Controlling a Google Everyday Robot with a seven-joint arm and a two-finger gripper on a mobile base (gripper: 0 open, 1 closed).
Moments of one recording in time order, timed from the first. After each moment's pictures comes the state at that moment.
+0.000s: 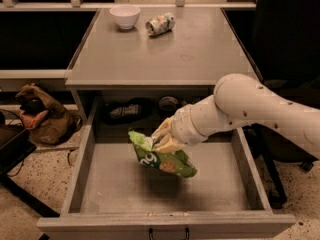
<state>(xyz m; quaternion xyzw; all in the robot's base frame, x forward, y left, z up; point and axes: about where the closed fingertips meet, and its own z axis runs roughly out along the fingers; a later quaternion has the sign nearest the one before) 0.506 0.001 0.744 -0.70 0.60 0.17 0.34</state>
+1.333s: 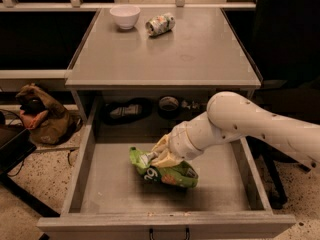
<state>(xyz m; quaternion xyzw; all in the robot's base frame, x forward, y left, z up) 0.487 0.004 0.687 -0.69 0.62 0.22 0.30</state>
